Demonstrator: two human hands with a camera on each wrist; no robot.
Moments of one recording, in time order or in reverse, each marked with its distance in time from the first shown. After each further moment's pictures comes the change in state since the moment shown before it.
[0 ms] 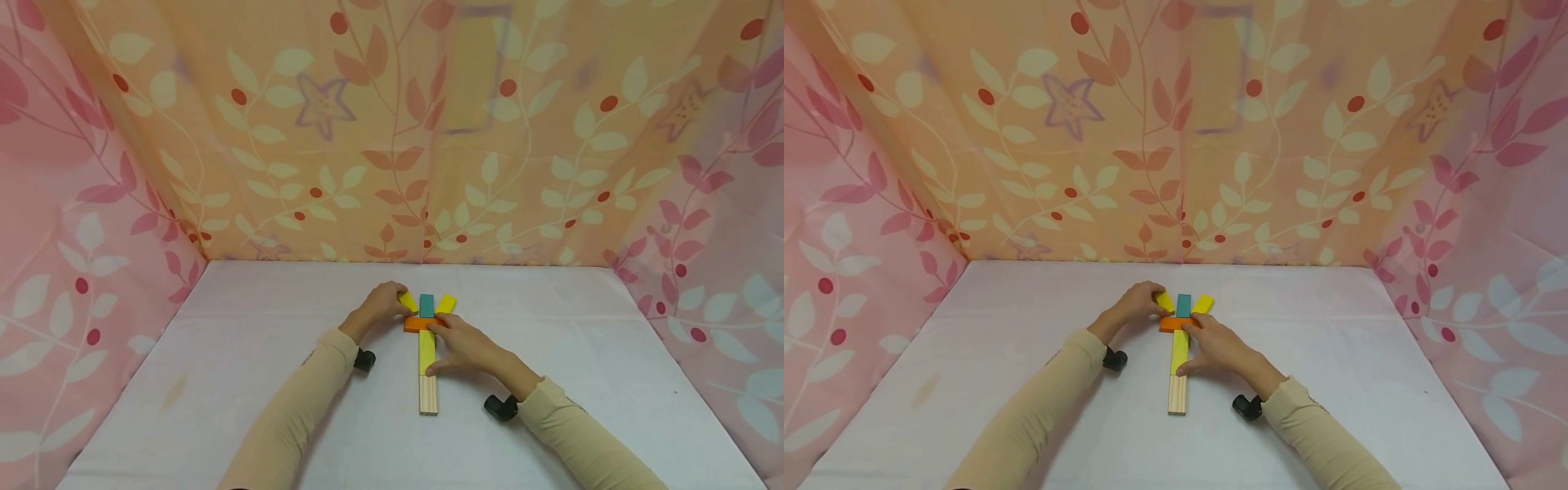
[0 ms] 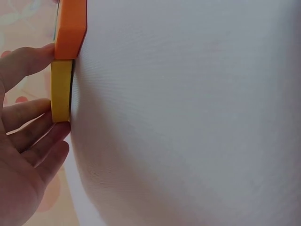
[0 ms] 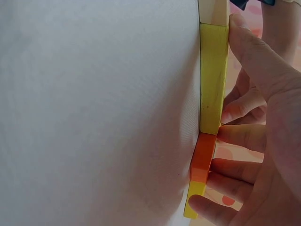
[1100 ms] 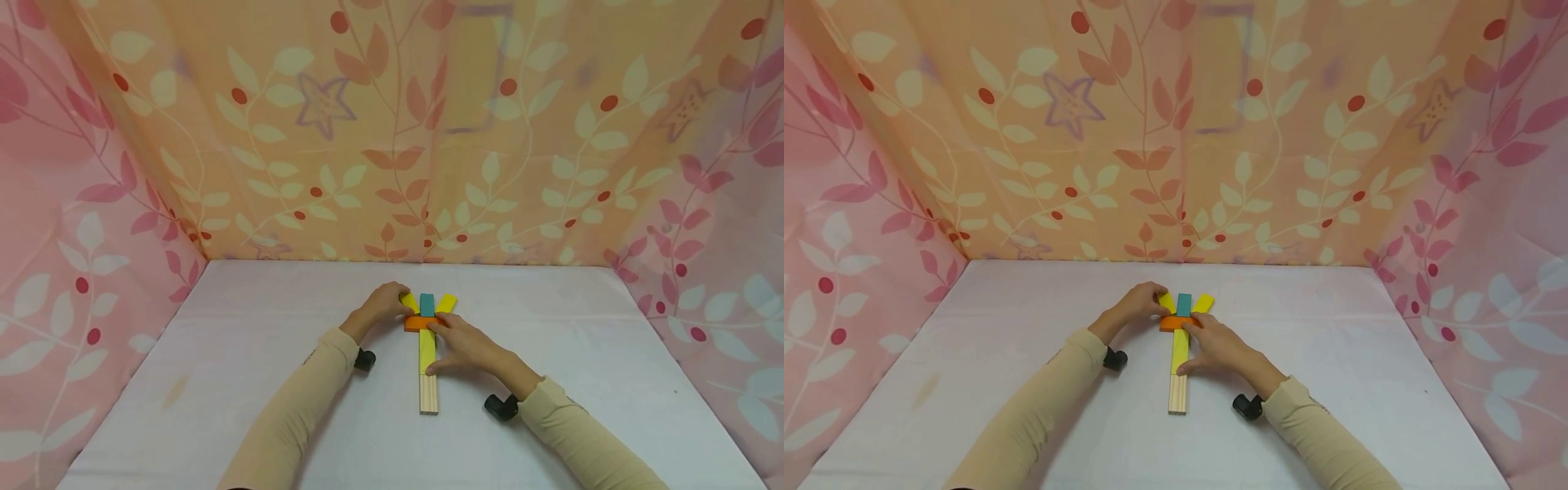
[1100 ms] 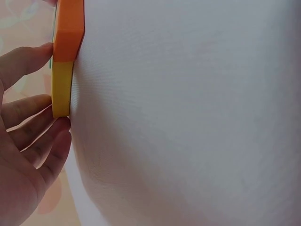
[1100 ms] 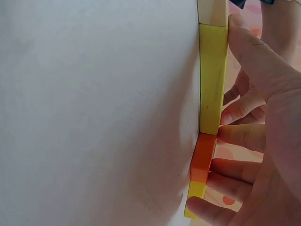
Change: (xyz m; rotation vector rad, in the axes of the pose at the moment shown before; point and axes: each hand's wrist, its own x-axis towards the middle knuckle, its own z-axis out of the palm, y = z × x) left_hand 0.001 0.001 0.001 0.023 -0.022 0.019; right_hand 0.001 0.002 0.000 -0.002 0.003 -0.020
